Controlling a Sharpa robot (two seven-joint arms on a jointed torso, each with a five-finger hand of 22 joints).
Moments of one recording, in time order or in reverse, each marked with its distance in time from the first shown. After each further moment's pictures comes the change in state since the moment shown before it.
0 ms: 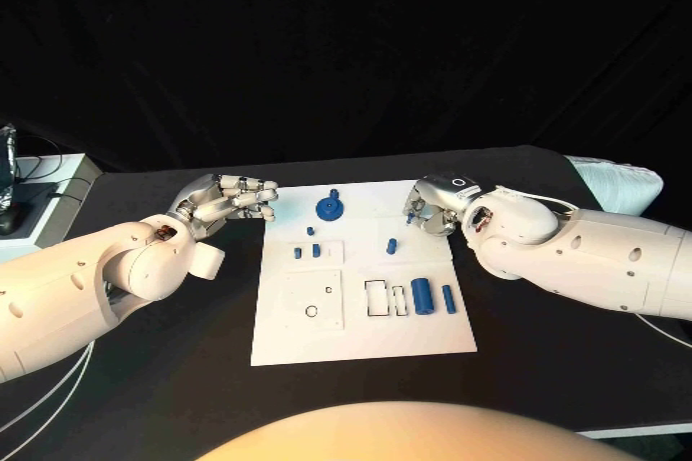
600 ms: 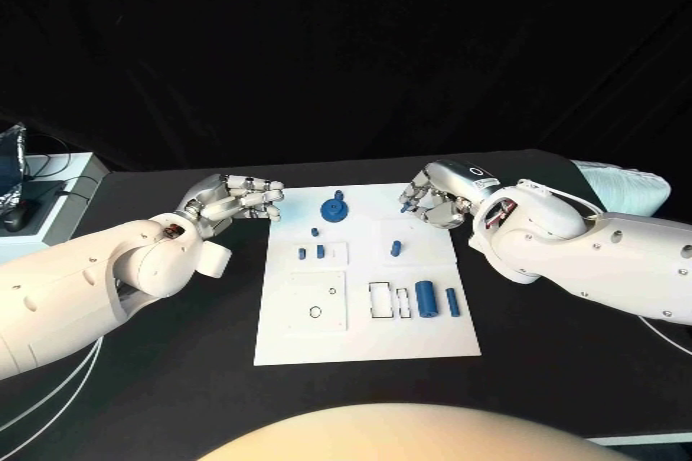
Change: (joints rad) left arm 0.000 0.012 0.000 -0.014 0.001 0.000 -0.002; left_hand 0.000 0.000 0.000 0.000 0.000 -0.004 0.004 0.000 0.000 -0.004 -0.004 0.000 0.000 0.000 0.000 0.000 0.000 0.000 0.000 0.000 0.000 0.004; right arm 0.026 -0.066 0.023 0.151 0.173 -0.084 0.039; right_hand 0.007 0.006 -0.007 -0.007 0.008 0.001 0.002 0.005 -0.002 0.000 0.000 -0.003 0.001 0.000 0.000 0.000 0.000 0.001 0.000 0.000 0.000 0.001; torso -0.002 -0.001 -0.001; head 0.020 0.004
